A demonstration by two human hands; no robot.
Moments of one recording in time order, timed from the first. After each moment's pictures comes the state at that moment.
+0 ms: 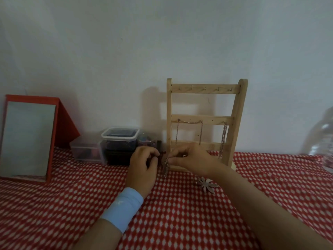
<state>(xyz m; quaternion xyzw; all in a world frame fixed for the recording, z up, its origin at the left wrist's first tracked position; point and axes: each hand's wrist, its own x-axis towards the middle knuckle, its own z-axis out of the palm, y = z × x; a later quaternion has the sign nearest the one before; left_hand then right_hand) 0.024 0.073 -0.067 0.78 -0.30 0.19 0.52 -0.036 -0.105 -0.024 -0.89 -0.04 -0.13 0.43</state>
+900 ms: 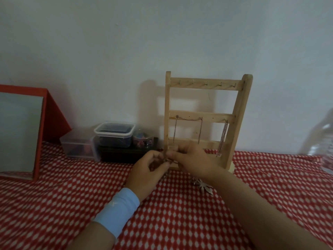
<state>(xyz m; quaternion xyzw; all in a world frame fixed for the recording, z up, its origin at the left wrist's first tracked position) 0.018 0.062 -0.072 0.75 -0.30 0.01 0.59 -0.036 -0.101 -0.032 -0.84 0.00 -0.13 0.53</state>
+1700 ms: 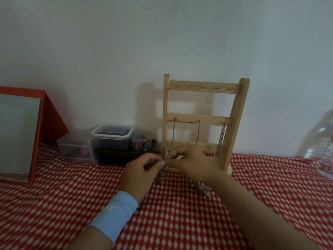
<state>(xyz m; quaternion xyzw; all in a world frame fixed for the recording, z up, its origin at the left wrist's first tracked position) 0.018 0.066 -0.069 0.76 -0.31 0.11 0.56 -0.036 -0.109 -0.033 -0.88 -0.03 -0.14 0.46</state>
